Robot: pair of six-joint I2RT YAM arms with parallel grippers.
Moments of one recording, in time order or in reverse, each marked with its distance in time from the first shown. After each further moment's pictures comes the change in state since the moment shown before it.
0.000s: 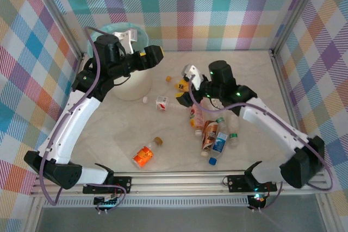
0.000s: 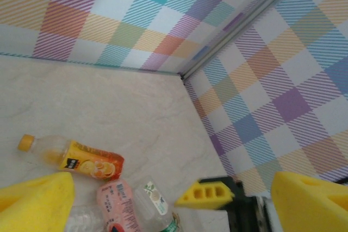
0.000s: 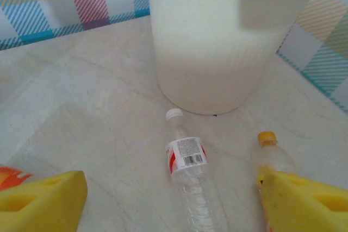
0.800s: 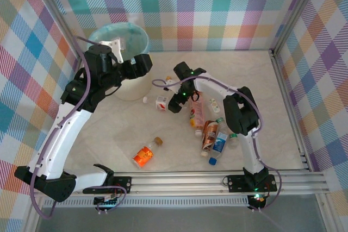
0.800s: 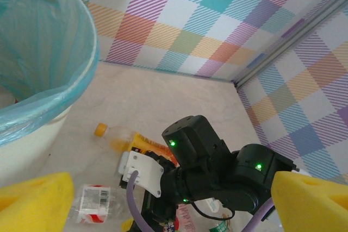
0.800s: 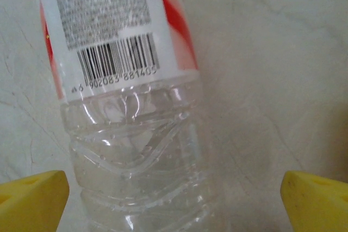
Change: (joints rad) left arm 0.005 -0.118 -0.068 -0.125 -0.200 0.063; right arm -0.006 0.773 0.496 -0.454 0.151 -0.184
